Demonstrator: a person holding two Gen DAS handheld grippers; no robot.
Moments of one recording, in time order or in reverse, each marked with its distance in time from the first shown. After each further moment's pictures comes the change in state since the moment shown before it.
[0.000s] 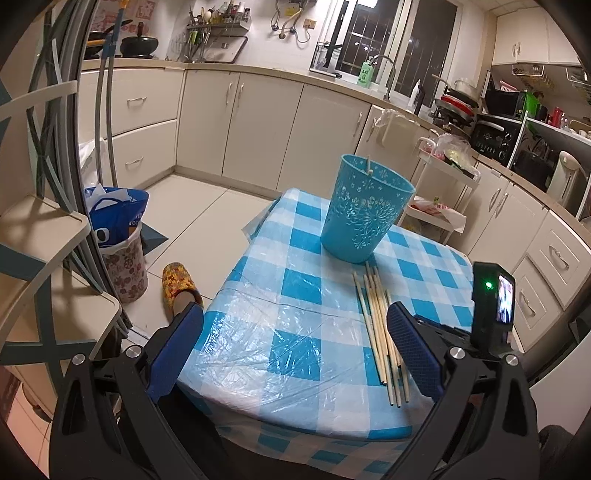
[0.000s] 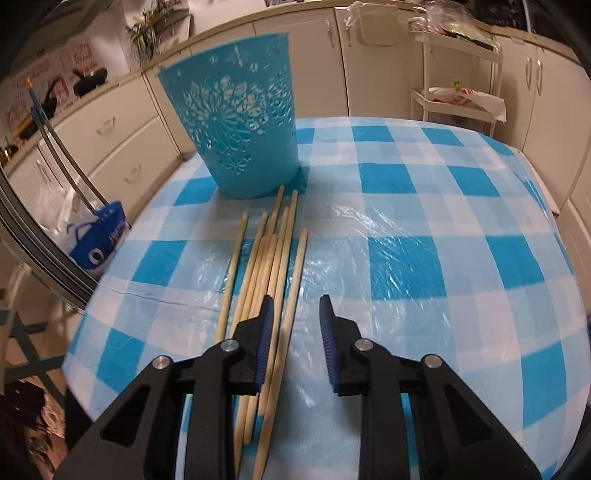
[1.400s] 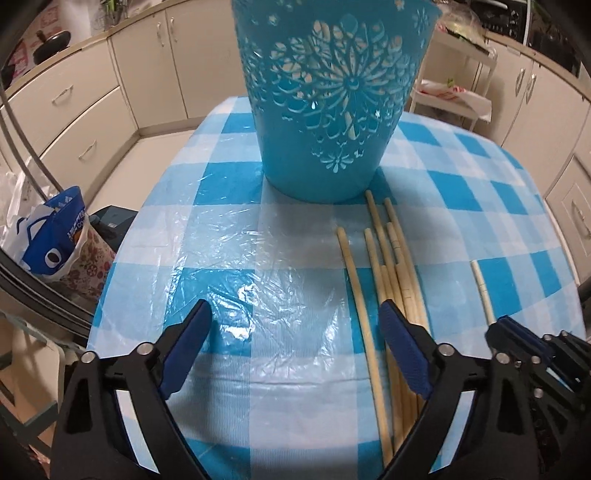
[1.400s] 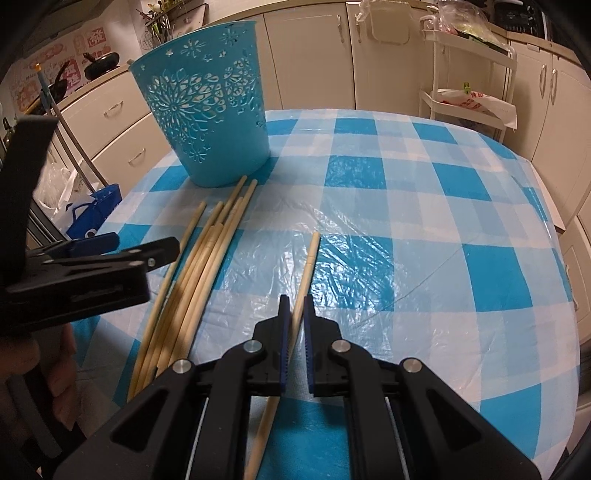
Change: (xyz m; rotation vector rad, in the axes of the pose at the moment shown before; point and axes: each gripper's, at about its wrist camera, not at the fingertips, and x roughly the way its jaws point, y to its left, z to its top) left arm 0.220 -0.098 0.004 0.266 0.365 0.104; right arm 0.004 -0.053 -0.003 -0.052 0.010 0.055
